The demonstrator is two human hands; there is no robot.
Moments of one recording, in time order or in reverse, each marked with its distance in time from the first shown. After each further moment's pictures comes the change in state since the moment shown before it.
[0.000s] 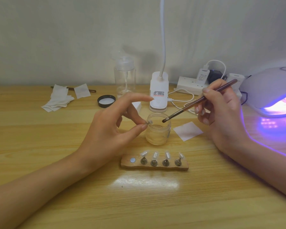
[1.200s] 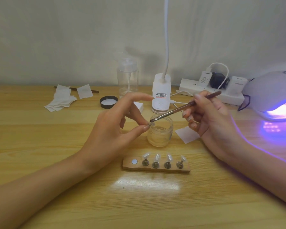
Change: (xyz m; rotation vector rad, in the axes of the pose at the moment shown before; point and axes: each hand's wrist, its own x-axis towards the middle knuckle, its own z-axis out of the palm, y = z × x) left_hand 0.002 -0.001 0.001 -0.002 -0.003 -0.010; right_hand -0.006 0.005 0.009 0.151 -0.167 0.219
